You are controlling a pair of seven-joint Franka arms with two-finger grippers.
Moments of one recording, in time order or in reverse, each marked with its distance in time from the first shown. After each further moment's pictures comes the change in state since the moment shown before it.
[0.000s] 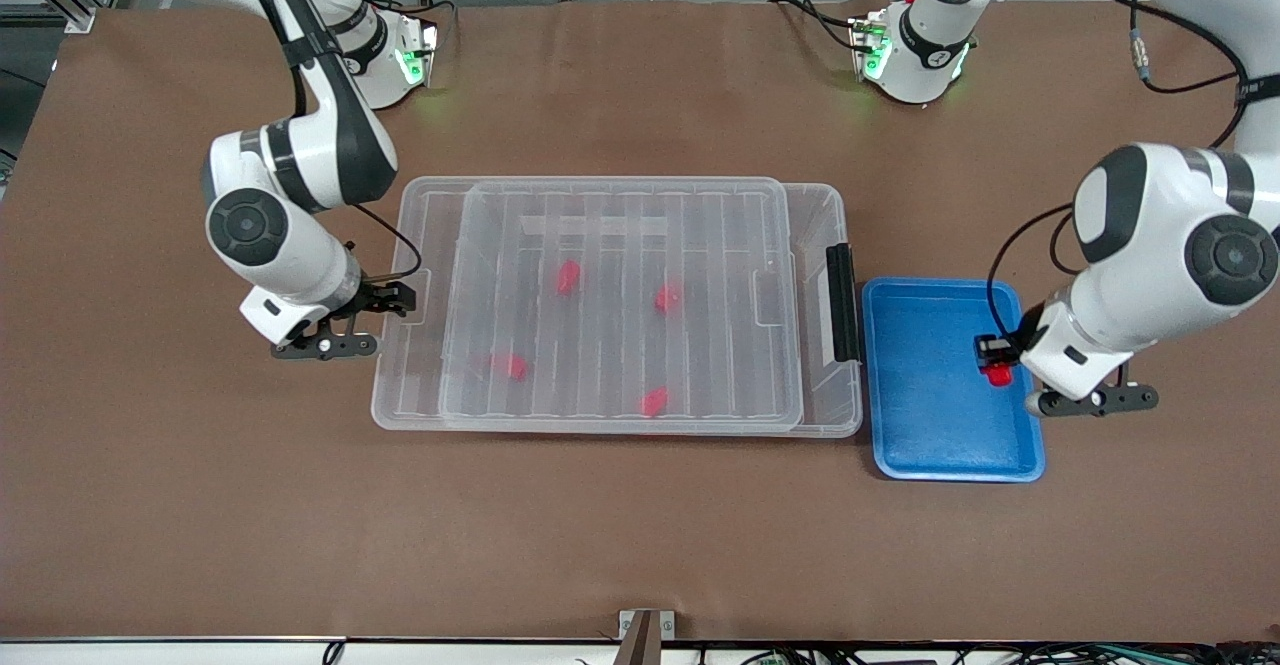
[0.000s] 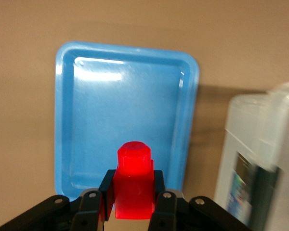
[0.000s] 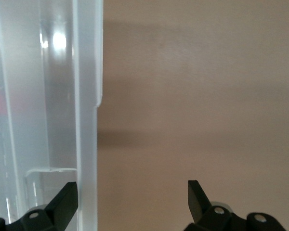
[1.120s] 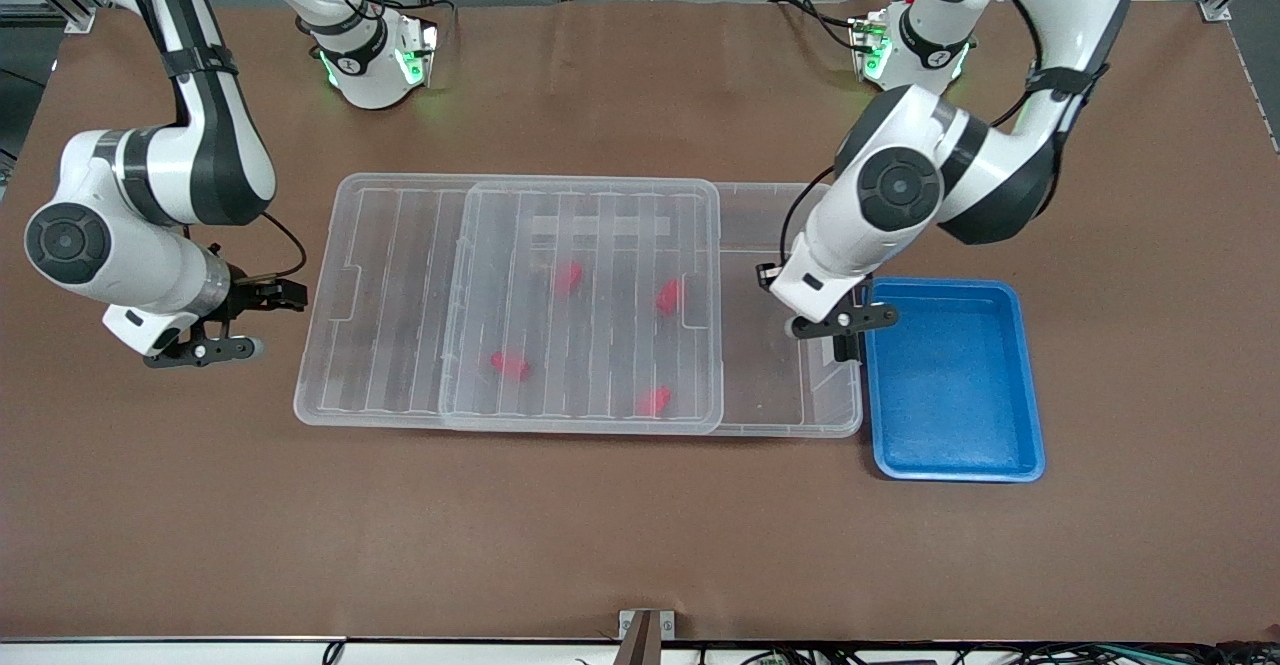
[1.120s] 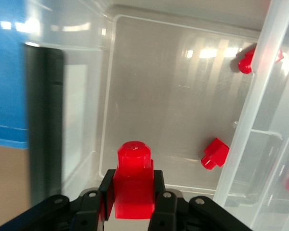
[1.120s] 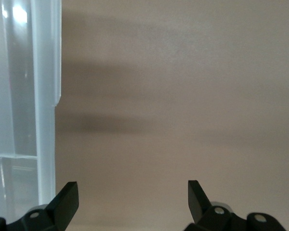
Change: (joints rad) left arm -0.176 0.103 -0.235 -0.053 0.006 0.061 -0.456; right arm -0.199 -0.032 -0.010 0.046 -0.006 -0.109 -0.269
